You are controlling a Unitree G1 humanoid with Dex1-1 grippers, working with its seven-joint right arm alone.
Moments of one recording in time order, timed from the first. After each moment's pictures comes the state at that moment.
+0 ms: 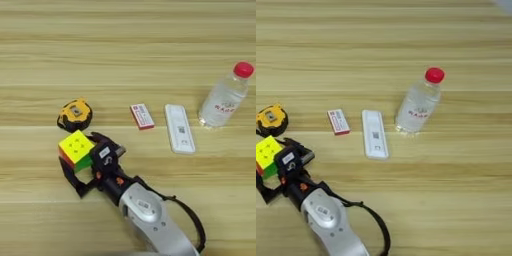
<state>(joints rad) 0.21 -0.04 0.49 -0.28 -0.07 0.14 0.22</state>
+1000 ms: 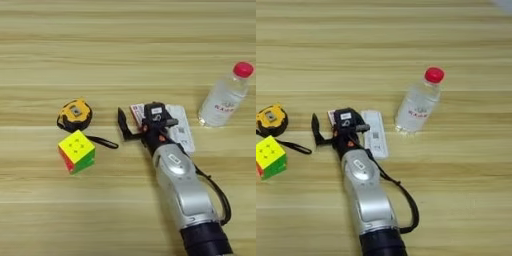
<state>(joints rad) -0.06 0.00 0.08 0.09 0.01 0.12 0.09</state>
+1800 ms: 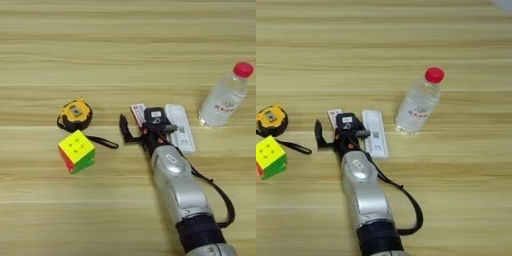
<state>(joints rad) -0.12 0.01 0.03 0.24 0.01 0.09 0.05</state>
